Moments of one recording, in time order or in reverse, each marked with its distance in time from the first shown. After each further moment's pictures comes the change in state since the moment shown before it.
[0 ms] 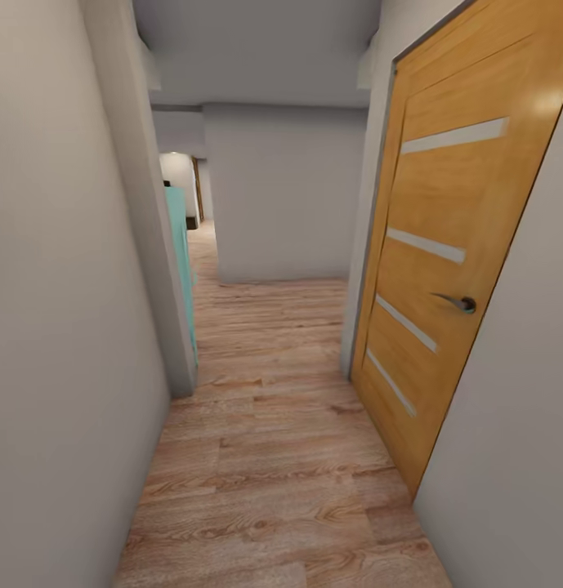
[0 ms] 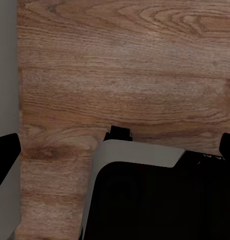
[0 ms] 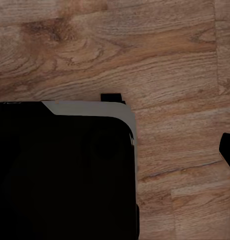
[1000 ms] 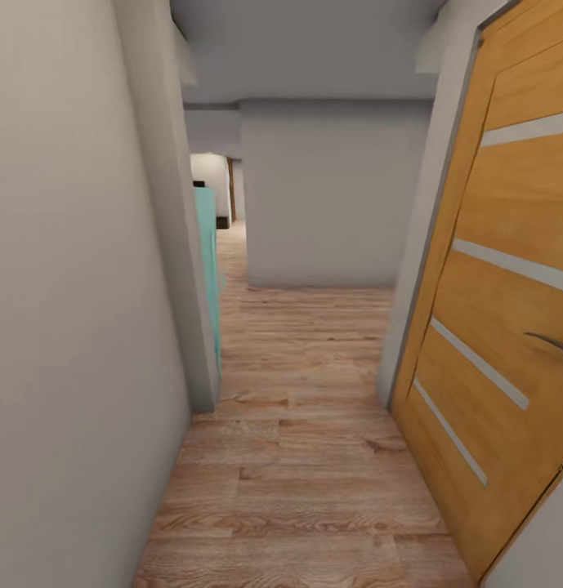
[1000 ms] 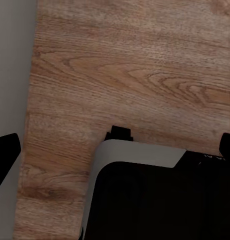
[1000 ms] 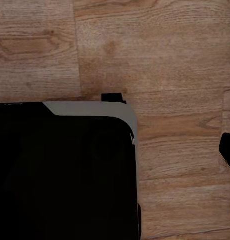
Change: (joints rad) left arm 0.000 0.000 0.000 0.000 0.001 0.000 0.003; right arm 0.000 -0.003 -0.003 0.000 -0.011 0.000 0.010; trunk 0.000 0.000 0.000
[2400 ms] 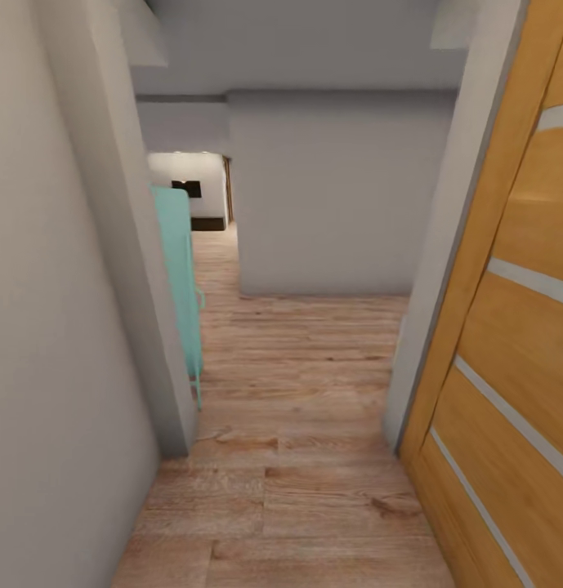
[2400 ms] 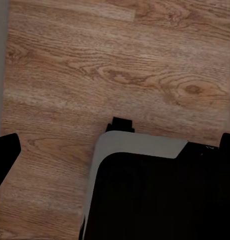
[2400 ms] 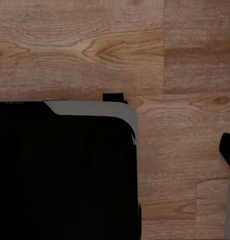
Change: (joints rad) left arm 0.000 0.004 0.001 0.000 0.001 0.038 -0.001; right arm 0.000 0.002 0.002 0.001 0.008 0.000 0.002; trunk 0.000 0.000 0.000
